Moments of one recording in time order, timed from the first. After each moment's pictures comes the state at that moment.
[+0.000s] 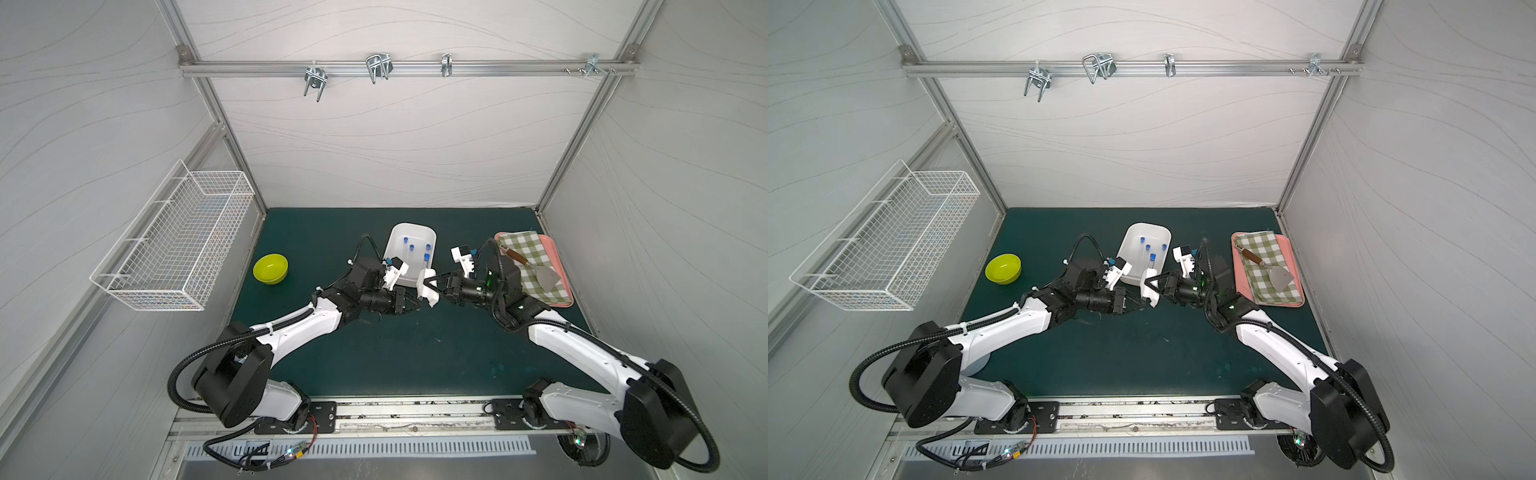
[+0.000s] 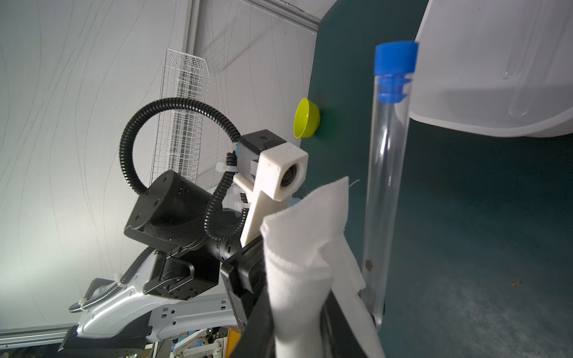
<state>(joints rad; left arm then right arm) -0.63 1.41 0.80 -0.01 0.71 -0.68 0.60 1.15 0.69 0.16 -0.66 1.06</state>
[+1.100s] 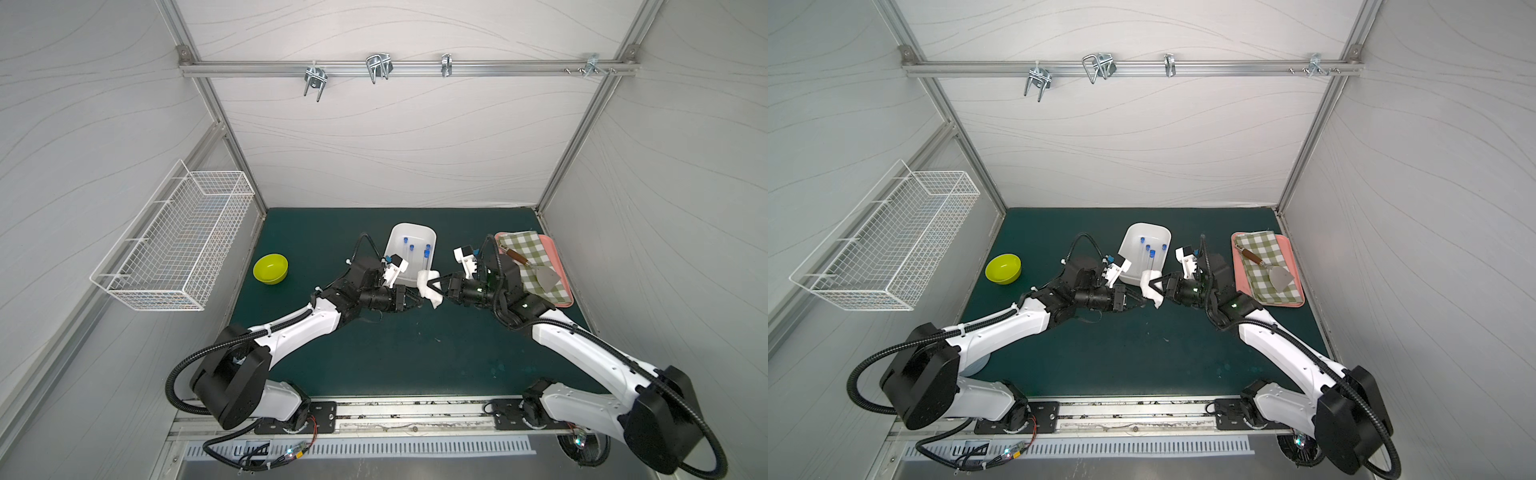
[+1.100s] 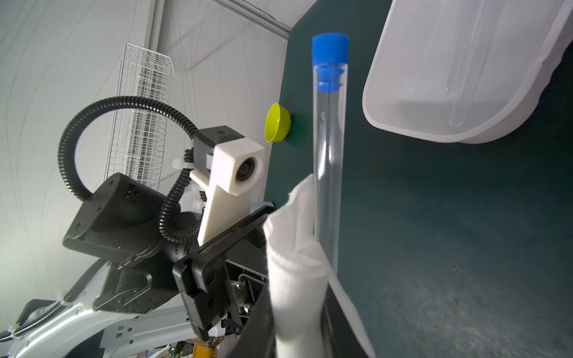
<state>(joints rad) -0.63 1.40 0.80 0.03 0.72 -0.73 0.61 1.13 0.73 -0.02 -0.56 0.94</state>
